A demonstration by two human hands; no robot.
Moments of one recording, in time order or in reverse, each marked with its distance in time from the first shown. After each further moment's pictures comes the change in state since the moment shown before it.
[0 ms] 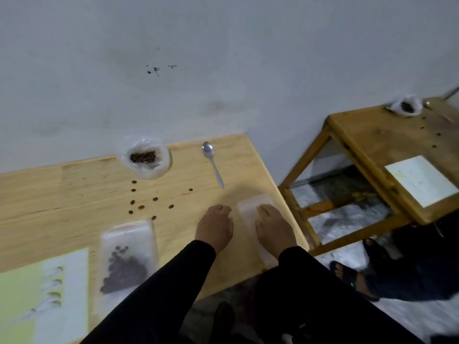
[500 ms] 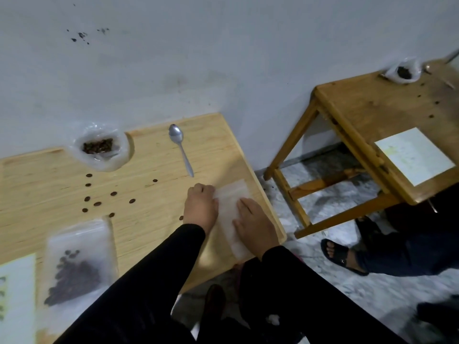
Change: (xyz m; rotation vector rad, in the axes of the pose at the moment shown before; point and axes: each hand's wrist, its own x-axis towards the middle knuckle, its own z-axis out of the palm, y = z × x) left_hand 0.049 0.026 0.048 -0.016 0.044 -0.122; right_hand 0.003 0.042 0.037 0.109 -0.004 -0.040
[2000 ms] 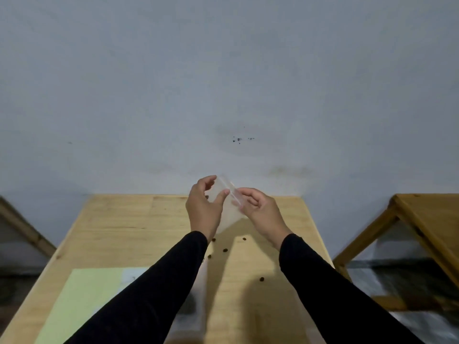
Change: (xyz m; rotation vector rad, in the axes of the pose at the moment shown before) left_hand -0.040 -0.060 -0.238 -0.713 0.772 -0.157; right_hand 0.049 -0.231 -0.147 1.182 -0.071 -0.346
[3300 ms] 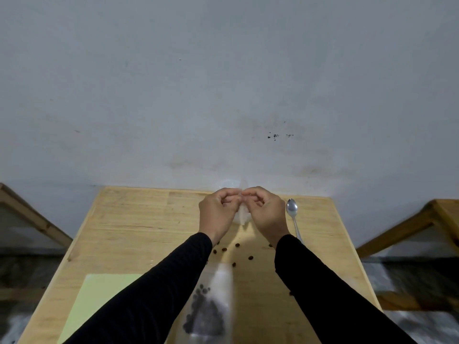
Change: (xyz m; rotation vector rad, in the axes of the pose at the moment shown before) left_hand 0.055 -0.045 -0.027 -0.086 -0.221 -0.227; right_hand 0.072 0.034 0.065 -0.285 0.198 -0.131
